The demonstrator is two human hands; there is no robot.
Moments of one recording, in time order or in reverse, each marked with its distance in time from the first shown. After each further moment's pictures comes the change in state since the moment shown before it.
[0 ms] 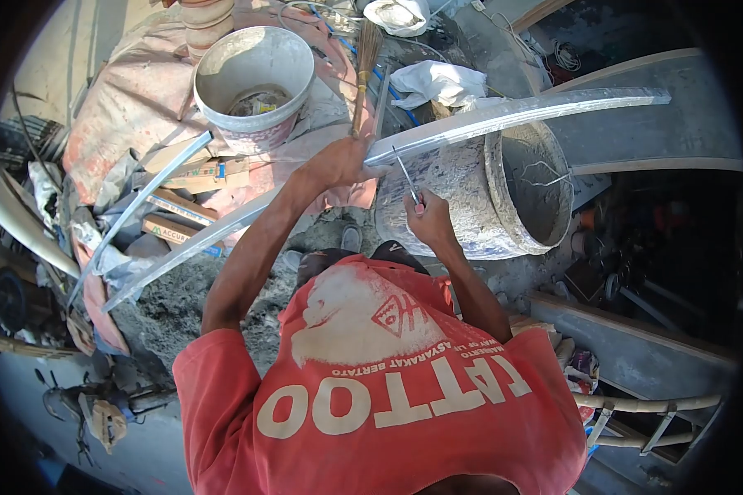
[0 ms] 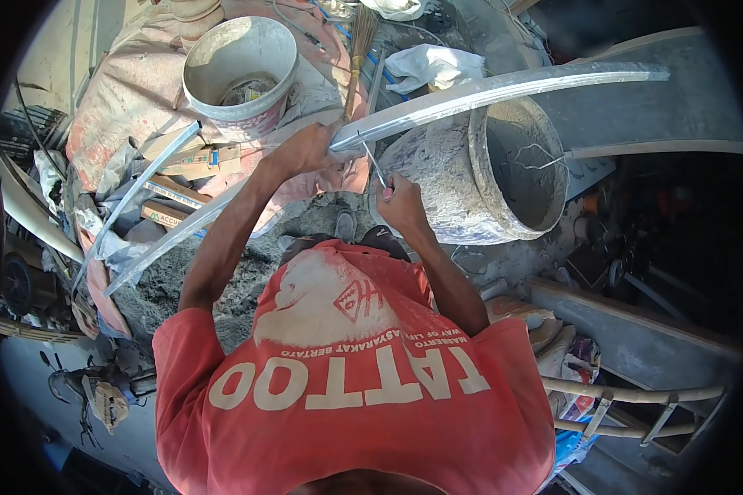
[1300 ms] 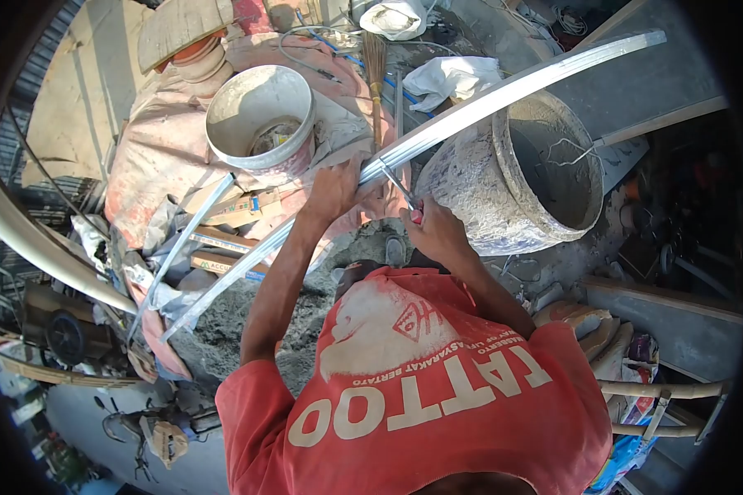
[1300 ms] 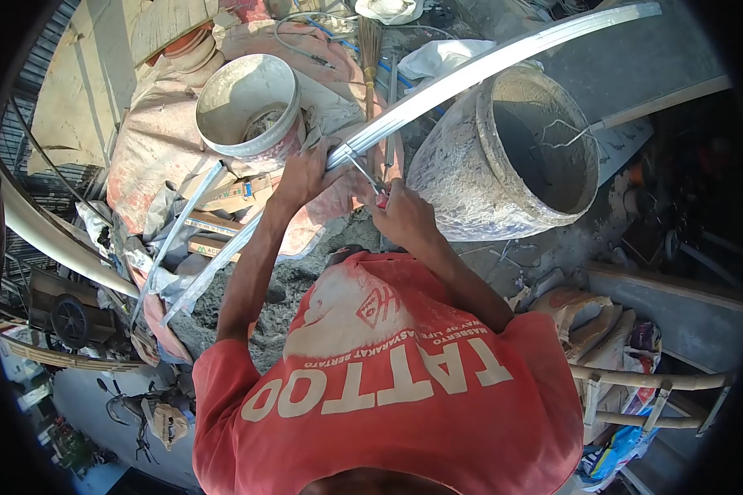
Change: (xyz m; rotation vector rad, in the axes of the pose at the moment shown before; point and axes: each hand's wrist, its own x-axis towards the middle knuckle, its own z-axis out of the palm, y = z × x) left_hand -0.011 0.011 0.005 0.302 0.199 0.015; right_hand -0.014 -0.021 -0.009 -0.165 -0.029 0.016
